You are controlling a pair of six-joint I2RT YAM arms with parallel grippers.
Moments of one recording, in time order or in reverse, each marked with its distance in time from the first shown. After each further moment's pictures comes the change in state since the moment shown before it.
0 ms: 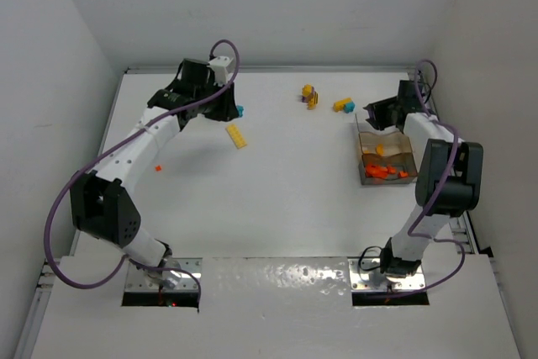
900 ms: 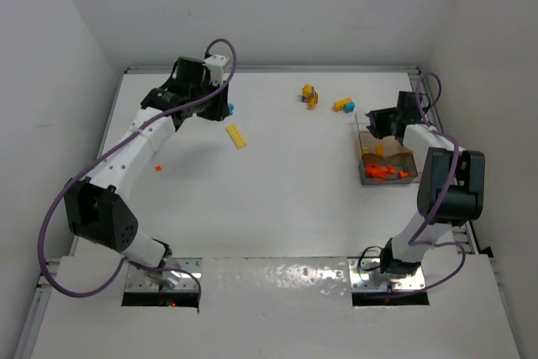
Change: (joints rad) left arm 0.006 -0.036 0.026 -0.074 -0.099 0.077; right arm 0.000 -0.079 -0.154 0.080 0.043 0.126
